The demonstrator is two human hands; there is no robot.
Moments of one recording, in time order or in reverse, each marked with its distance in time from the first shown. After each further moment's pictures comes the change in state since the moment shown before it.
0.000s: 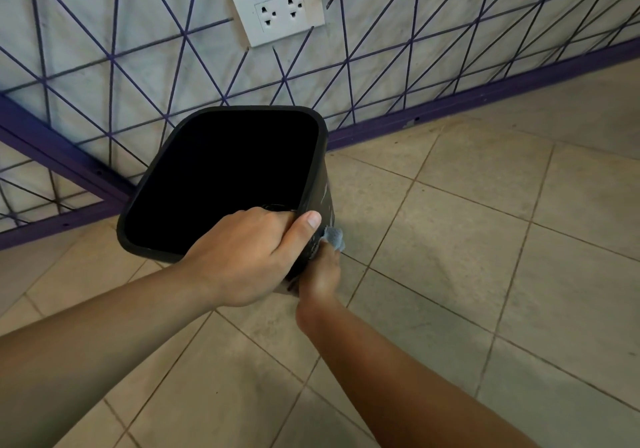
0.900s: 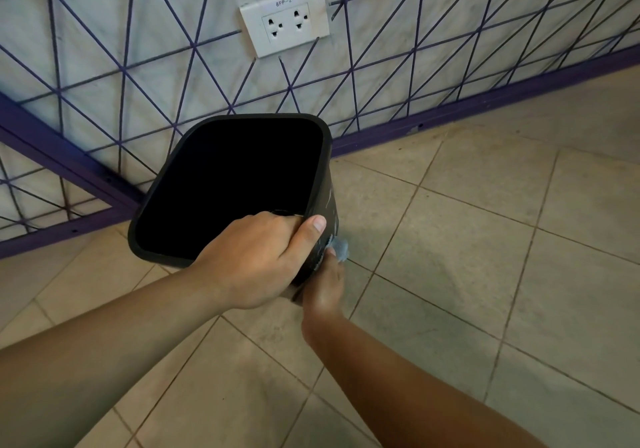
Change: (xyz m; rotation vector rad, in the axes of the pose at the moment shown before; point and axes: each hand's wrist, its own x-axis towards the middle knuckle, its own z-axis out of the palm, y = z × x) left_hand 0.001 0.000 -0.001 0.001 0.019 0.013; right_hand -0.002 0.010 -0.002 -0.049 0.005 -0.020
